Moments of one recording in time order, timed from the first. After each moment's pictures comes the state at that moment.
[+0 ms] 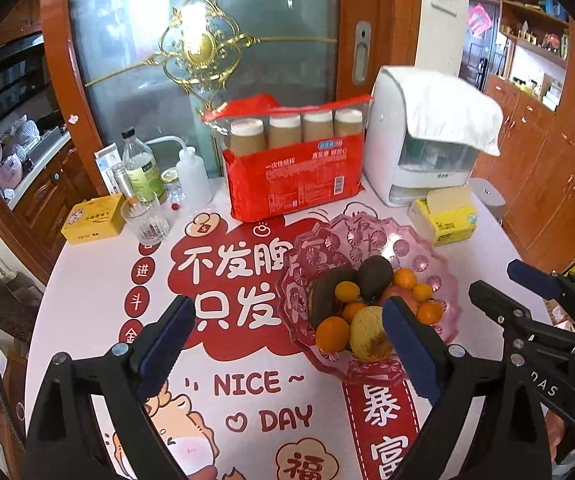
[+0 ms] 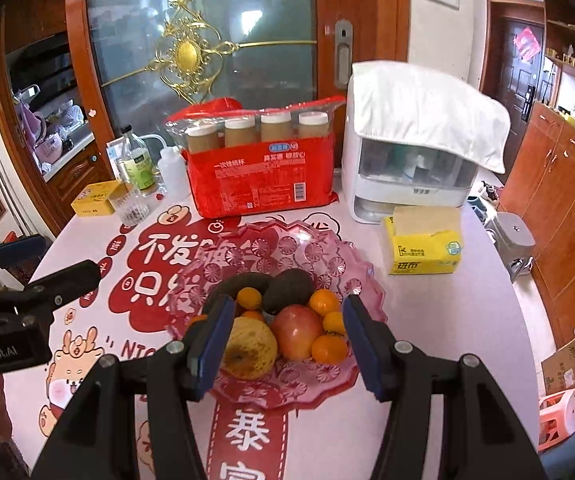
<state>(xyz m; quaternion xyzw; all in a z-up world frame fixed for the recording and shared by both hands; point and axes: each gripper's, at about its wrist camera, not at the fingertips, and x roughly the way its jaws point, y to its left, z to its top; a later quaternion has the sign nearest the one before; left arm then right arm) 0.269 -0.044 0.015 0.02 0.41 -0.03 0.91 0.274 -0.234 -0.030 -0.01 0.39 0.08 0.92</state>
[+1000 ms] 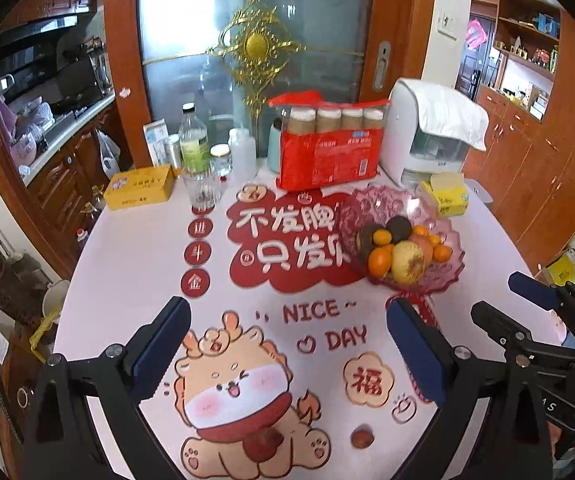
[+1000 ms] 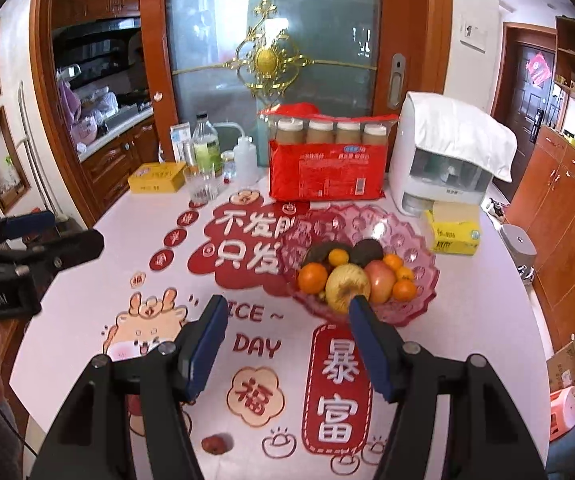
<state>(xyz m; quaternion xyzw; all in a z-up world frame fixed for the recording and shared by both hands) 0.147 0.088 0.022 -0.01 0.41 -0.05 0.91 0.142 -0.118 -0.014 -0.04 0.39 0.10 0.92</state>
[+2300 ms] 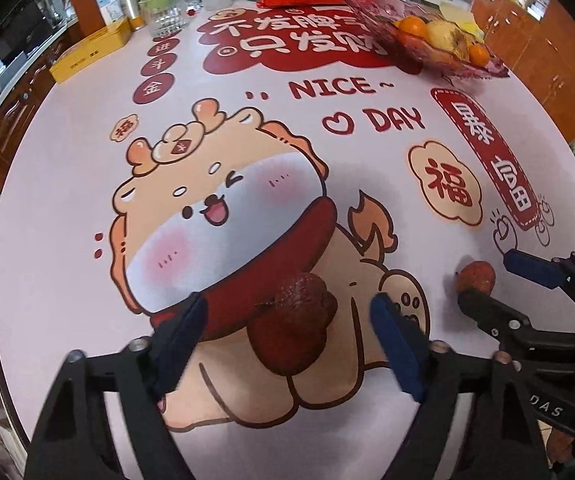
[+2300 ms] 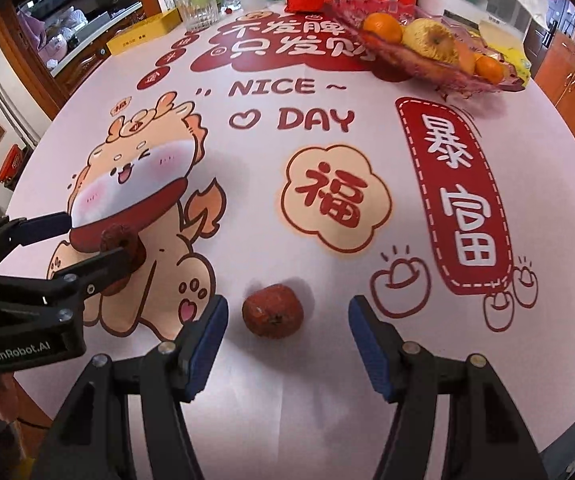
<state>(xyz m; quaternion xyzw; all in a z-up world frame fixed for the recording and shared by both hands) 0.102 0.109 -0.199 0.05 0.57 -0.09 0.82 0.088 -0.052 -0.214 -0.02 0.57 0.08 0.82</state>
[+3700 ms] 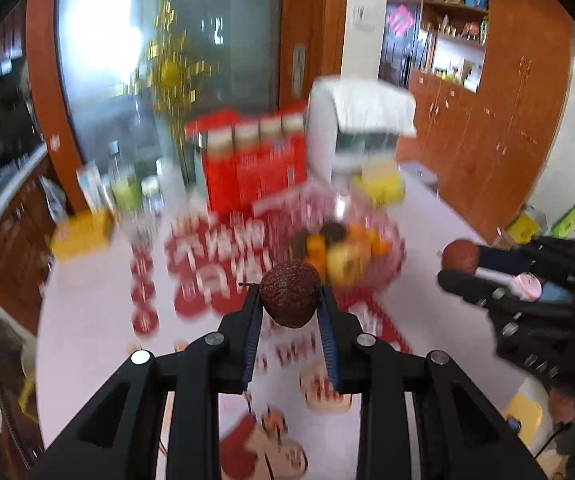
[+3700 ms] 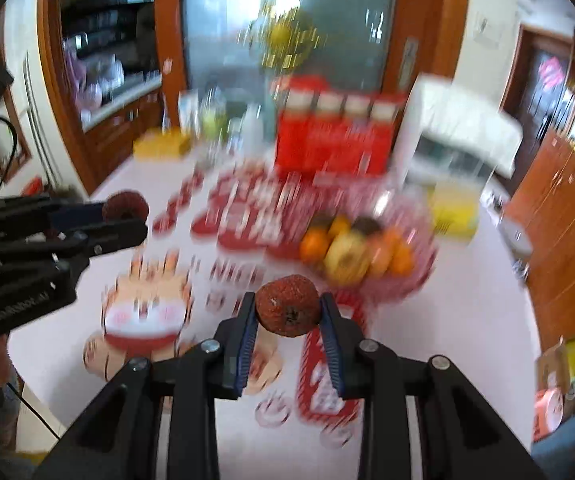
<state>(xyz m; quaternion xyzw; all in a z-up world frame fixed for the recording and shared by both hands) 0.151 0.025 0.060 0.05 0.36 -0.16 0.92 0.136 -0.133 0.027 -0.07 0.38 0.11 0.92</state>
